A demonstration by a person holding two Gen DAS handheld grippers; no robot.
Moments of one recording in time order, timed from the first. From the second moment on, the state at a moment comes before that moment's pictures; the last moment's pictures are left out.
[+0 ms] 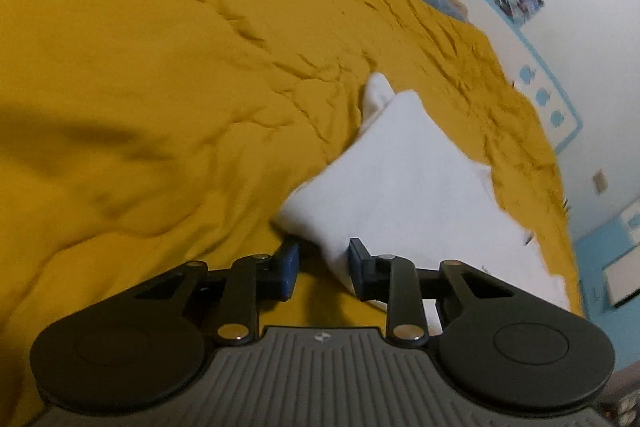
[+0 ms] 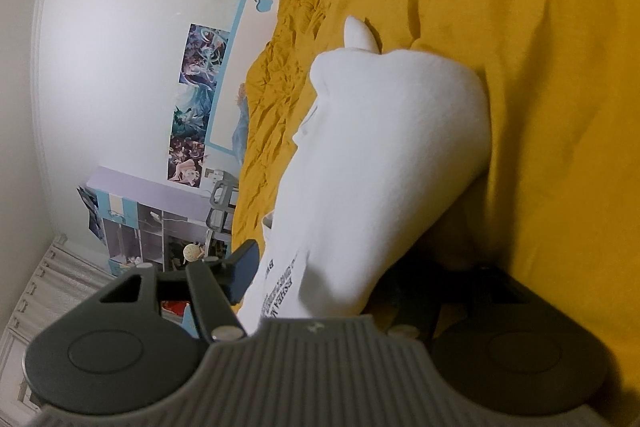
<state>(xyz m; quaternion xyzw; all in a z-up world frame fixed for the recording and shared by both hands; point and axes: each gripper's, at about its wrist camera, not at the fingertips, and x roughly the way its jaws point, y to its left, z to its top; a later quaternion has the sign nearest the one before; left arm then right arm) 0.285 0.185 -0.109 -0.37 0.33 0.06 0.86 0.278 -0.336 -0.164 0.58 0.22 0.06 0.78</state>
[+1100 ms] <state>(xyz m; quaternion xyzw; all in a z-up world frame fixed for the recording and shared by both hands) 0.277 0.239 -0.089 -0.59 0.38 -0.06 0.71 0.219 -0.338 -0.108 0.68 0.23 0.01 0.70</state>
